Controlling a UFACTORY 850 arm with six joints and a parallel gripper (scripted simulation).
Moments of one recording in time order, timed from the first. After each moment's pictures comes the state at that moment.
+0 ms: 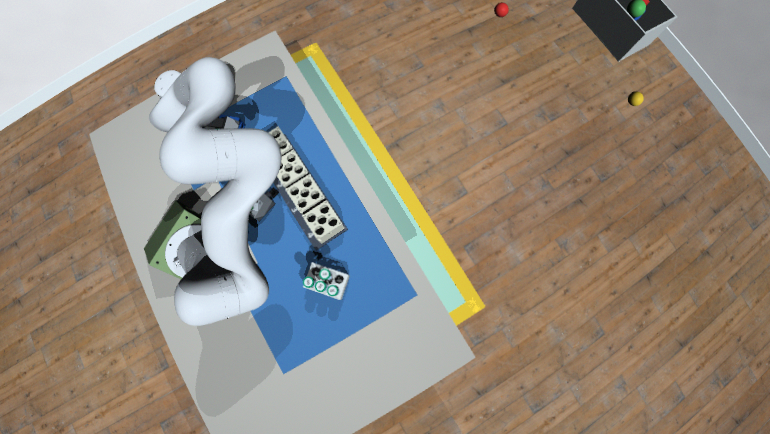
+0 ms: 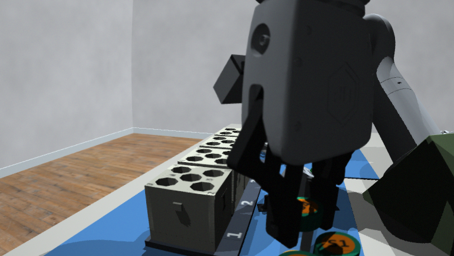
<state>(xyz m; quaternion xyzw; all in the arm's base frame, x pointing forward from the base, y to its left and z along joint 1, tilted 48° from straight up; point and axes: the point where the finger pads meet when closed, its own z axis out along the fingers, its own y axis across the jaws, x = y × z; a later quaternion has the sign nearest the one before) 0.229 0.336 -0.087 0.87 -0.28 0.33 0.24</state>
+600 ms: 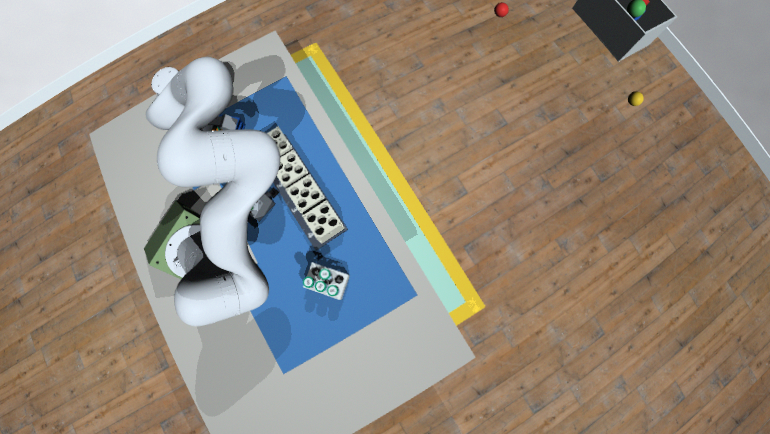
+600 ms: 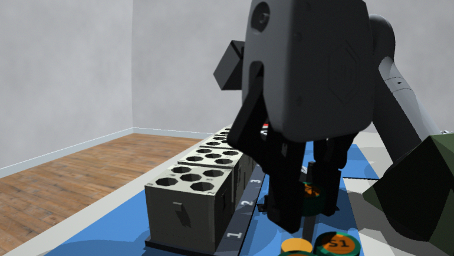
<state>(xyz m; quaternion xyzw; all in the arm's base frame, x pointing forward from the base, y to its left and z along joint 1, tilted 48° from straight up) 0.224 0.345 -0.078 0.87 -0.28 0.33 0.24</state>
